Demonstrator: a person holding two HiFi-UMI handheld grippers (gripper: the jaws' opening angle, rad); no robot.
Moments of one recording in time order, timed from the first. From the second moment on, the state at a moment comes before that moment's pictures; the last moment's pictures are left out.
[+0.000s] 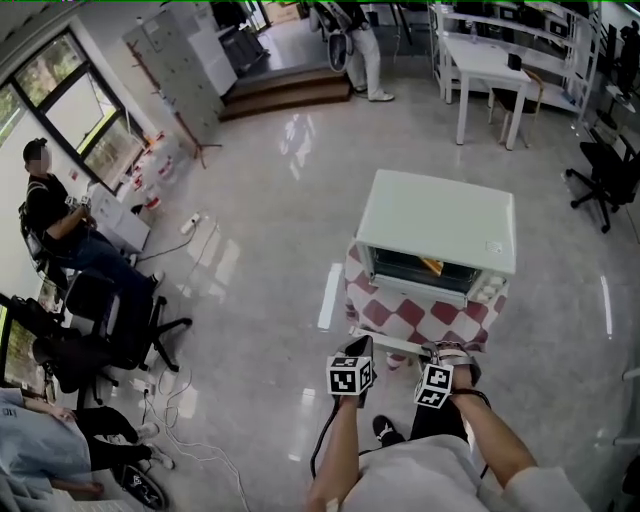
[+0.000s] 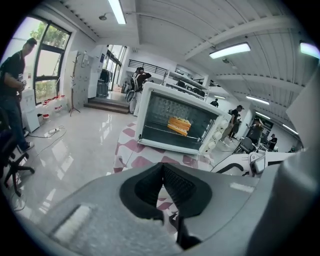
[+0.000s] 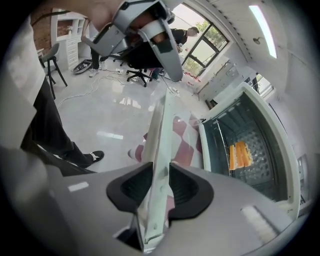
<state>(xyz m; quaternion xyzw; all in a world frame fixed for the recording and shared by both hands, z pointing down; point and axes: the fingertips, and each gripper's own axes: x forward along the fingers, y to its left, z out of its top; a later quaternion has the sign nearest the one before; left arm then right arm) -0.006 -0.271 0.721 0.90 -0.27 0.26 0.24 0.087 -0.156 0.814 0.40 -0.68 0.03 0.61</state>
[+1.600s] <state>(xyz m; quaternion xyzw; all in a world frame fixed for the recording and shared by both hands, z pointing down) -0.083 -0.229 0.716 0.89 -0.30 0.24 0.24 0.086 -0.154 0.891 0.38 -0.67 0.02 0.64</state>
